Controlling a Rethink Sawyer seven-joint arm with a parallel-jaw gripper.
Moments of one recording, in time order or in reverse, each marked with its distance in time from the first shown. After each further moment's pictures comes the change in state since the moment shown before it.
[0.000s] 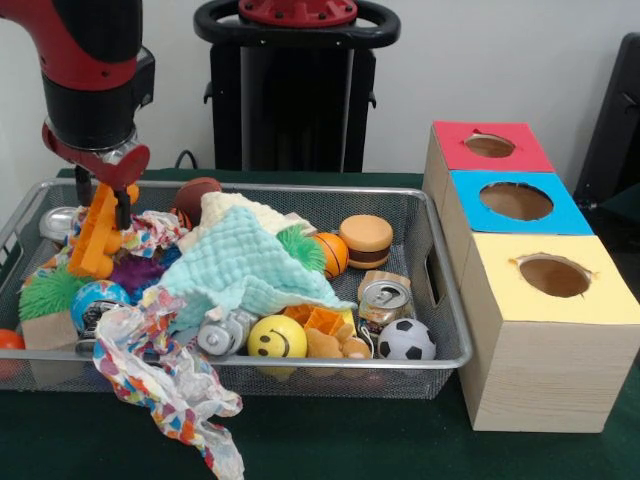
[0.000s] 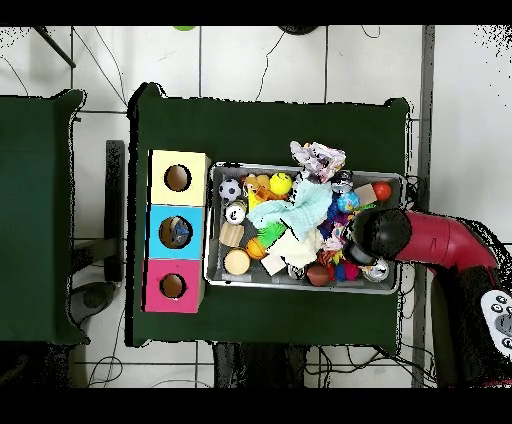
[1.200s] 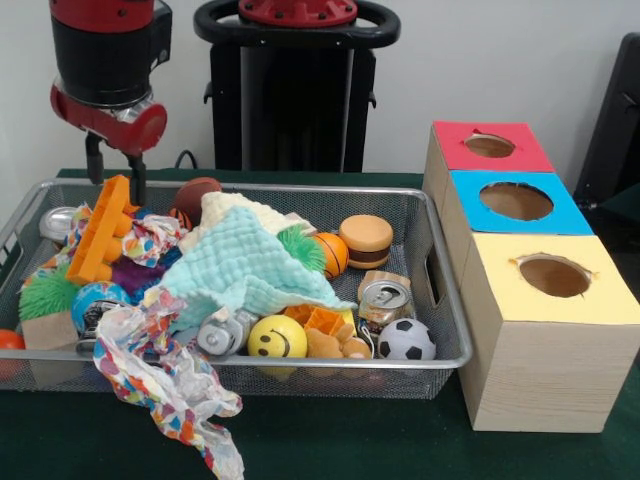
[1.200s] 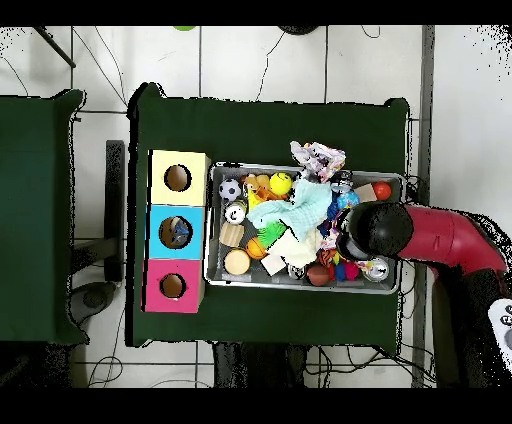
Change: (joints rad) arm 0.002 -0.115 0.065 0.055 0.040 0.000 0.000
